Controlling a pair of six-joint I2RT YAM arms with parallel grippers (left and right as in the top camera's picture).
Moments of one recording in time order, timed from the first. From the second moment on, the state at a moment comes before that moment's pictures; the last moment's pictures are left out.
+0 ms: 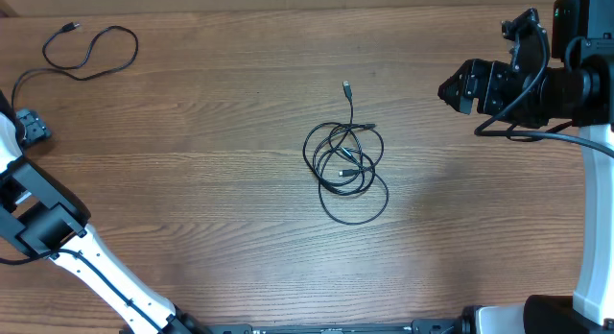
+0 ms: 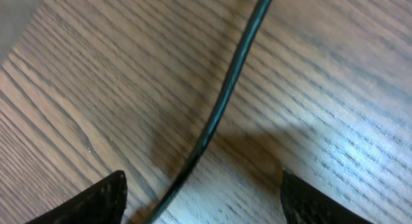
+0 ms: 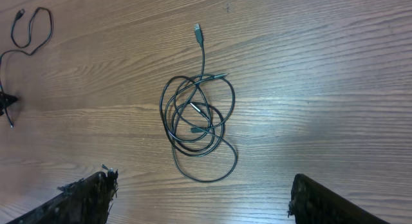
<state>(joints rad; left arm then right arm) 0.72 2.54 2.20 -0.79 -0.17 0.07 -0.02 1.57 1.97 -1.50 -0.36 0.16</state>
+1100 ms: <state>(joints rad) 0.65 2.57 2.47 -0.70 0.28 -0.21 -0.02 1.57 1.97 -1.51 -0.36 0.17</state>
